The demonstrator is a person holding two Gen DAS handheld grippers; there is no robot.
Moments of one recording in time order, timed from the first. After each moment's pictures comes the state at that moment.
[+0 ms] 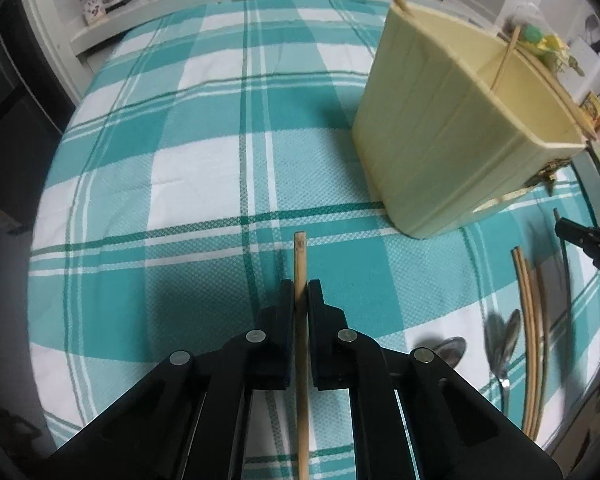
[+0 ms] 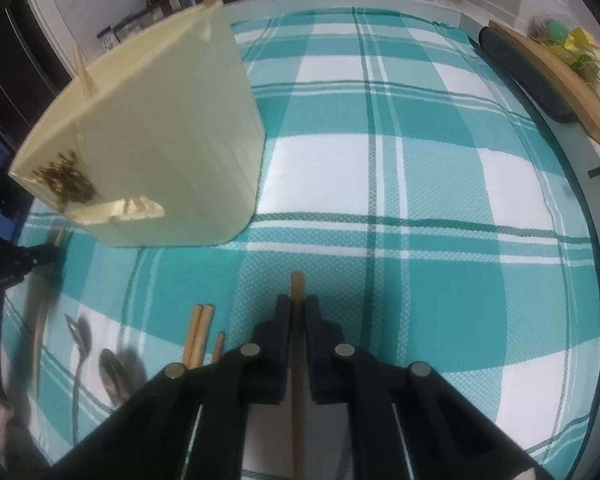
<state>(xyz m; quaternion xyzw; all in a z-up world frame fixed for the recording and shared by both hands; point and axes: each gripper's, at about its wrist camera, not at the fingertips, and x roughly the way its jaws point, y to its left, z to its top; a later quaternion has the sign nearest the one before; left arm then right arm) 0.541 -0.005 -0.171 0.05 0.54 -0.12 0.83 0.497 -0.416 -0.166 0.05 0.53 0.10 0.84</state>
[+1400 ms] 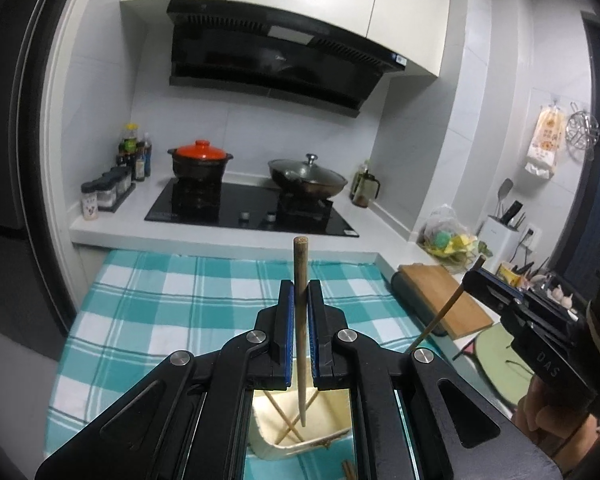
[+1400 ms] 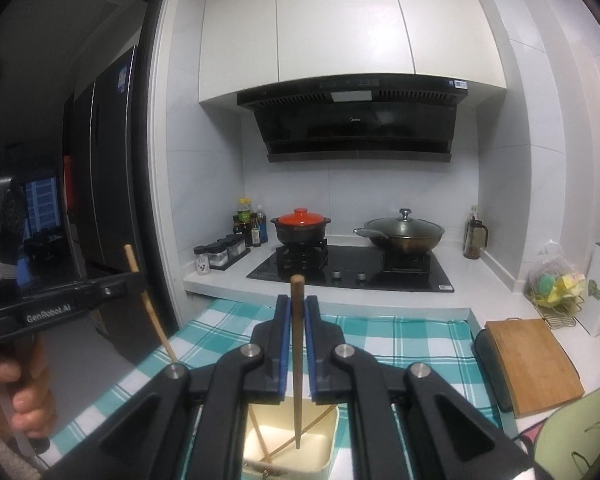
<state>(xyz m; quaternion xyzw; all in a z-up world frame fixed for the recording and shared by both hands) 0.544 -0.042 0.081 -0.08 0.24 -0.19 0.95 0.460 -0.367 0.134 0.01 0.15 0.15 0.98</state>
